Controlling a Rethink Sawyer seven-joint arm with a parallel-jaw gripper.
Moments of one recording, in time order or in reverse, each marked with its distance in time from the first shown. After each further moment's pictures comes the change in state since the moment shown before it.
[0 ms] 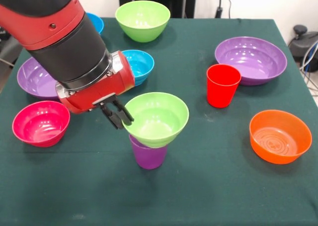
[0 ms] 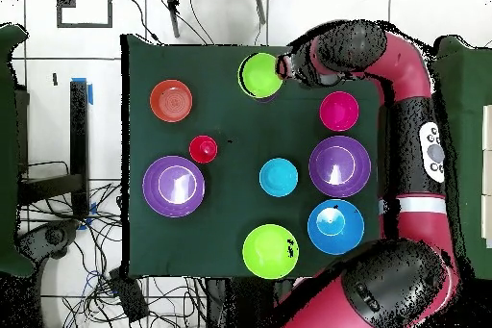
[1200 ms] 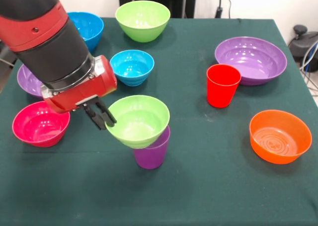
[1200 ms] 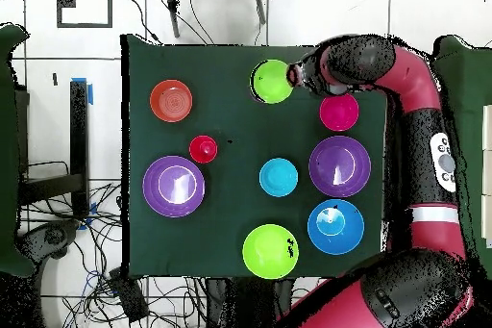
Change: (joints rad) arm -0.054 -0.002 -0.003 0.067 -0.034 -0.060 0.000
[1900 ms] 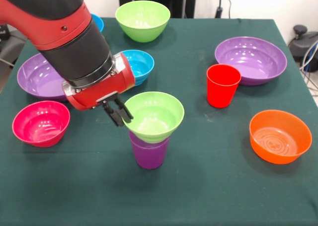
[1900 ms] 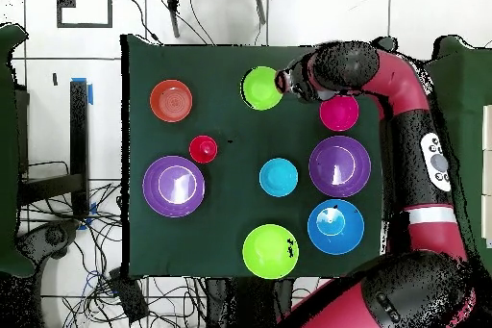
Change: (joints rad) arm 0.000 -0.020 0.000 0.085 -0.003 -0.053 0.000
